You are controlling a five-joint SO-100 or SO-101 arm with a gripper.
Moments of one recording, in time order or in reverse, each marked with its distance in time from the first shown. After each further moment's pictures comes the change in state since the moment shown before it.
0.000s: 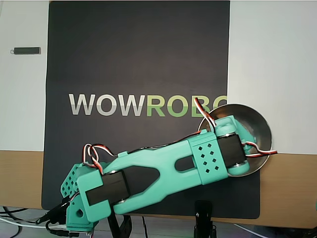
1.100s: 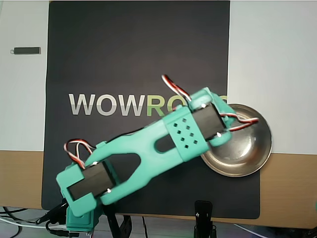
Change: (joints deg) arm -11.0 6.7 0.0 8.0 6.7
